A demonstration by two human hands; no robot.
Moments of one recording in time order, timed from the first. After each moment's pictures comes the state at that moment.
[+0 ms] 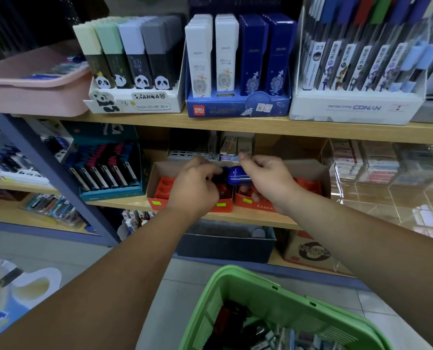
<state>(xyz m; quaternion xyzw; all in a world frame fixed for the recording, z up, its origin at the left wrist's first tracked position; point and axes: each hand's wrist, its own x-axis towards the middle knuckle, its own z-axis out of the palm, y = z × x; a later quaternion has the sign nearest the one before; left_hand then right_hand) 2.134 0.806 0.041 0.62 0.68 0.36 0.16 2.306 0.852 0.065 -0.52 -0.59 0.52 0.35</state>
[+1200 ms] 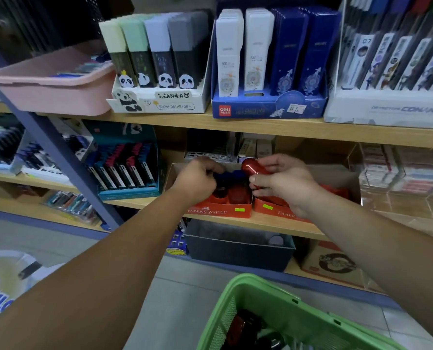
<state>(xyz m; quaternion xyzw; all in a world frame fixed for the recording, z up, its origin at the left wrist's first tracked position) 2.081 0.845 0.030 0.60 0.71 0.30 0.22 2.297 0.877 0.047 -0.48 -0.54 0.60 0.35</state>
